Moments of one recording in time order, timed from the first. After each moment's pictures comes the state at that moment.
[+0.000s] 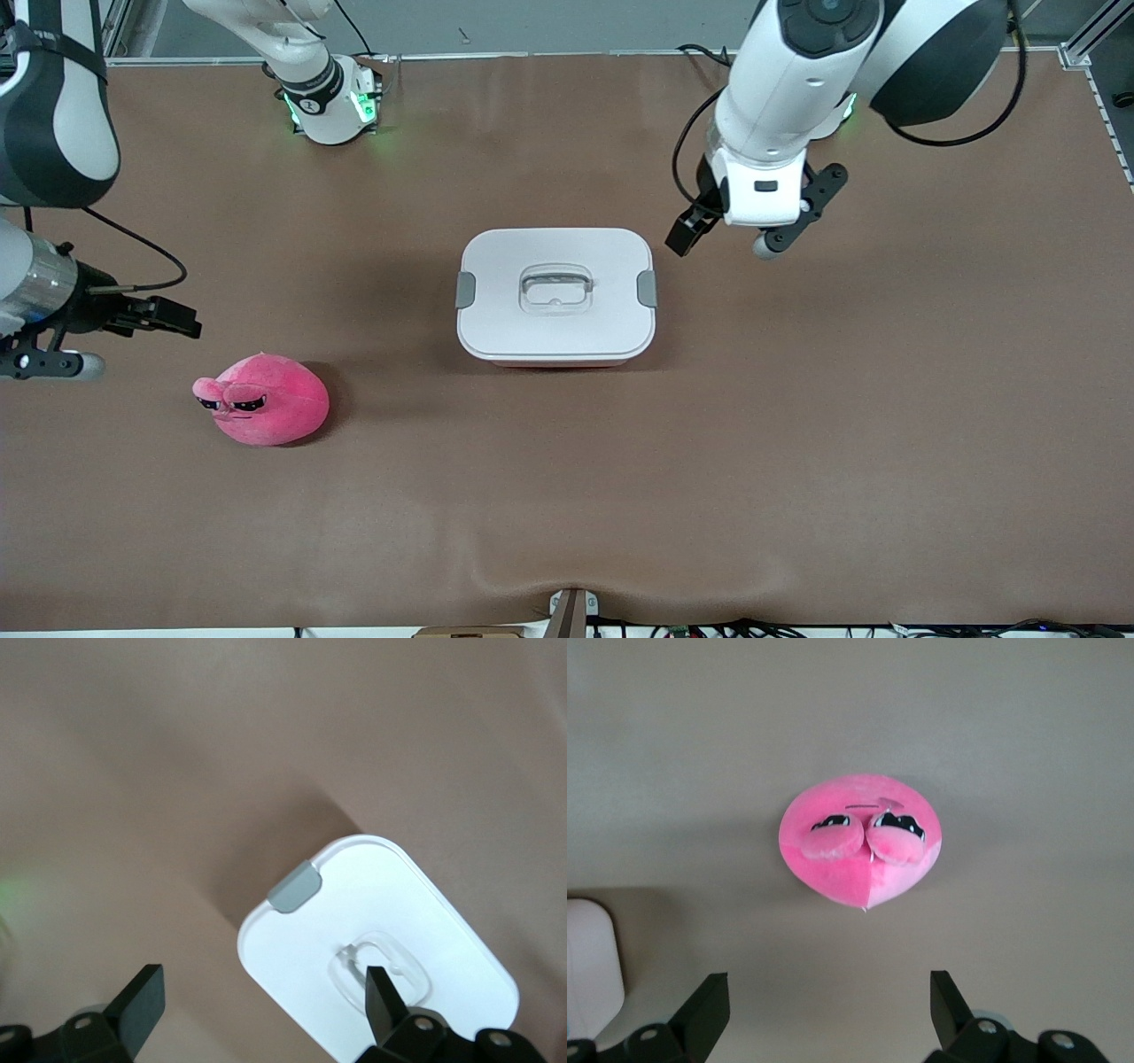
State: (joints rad) left arm -0.28 0.22 -0.39 -1.47 0.00 1.66 -1.50; right arm -0.07 0.25 0.06 -1.54 0.02 1.76 0.03
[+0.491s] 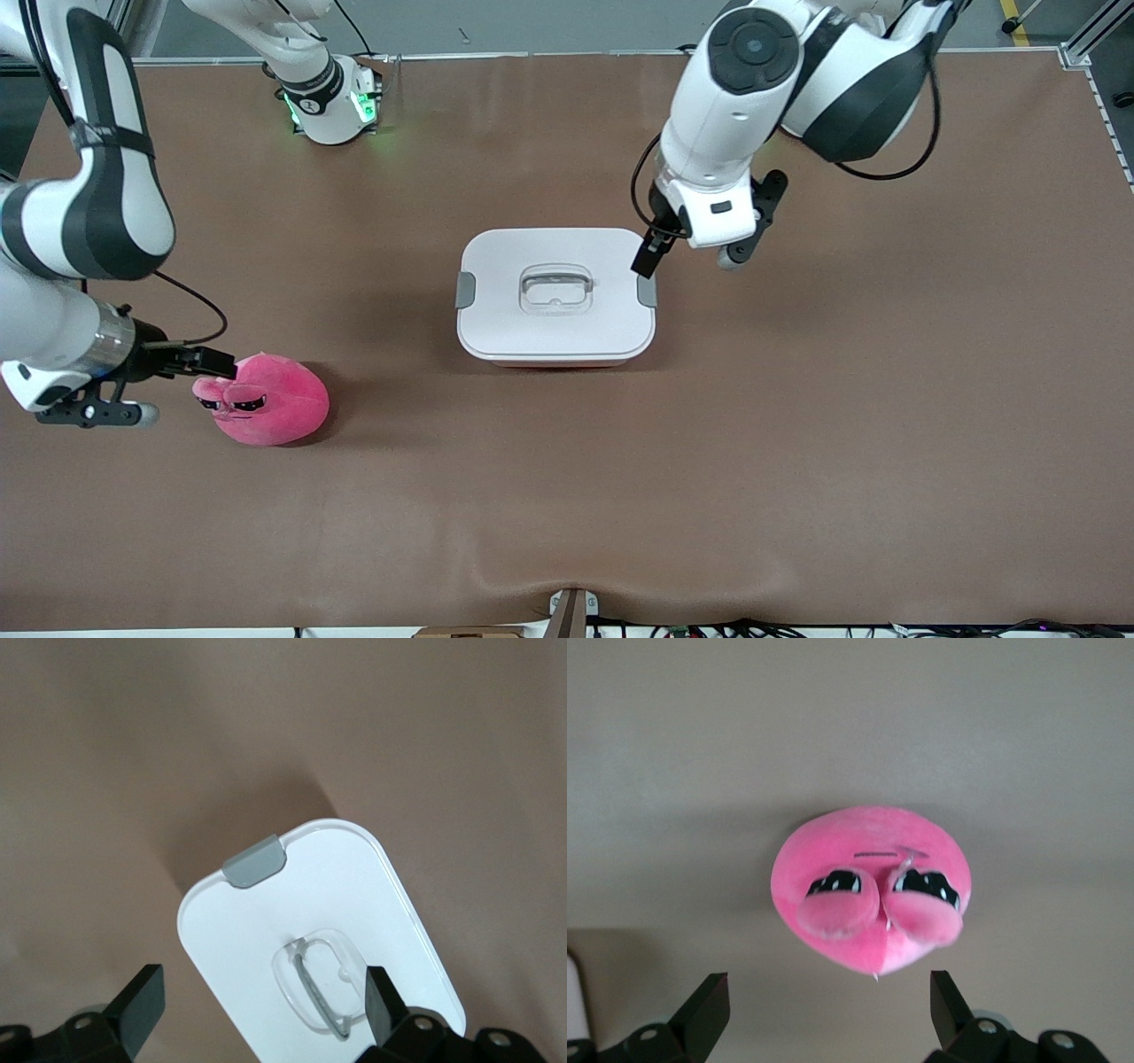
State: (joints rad) left arm -0.35 0.30 -0.39 -1.47 0.03 1.77 -1.80; right arm -0.06 0.40 0.06 -1.54 0.02 1.90 0.03
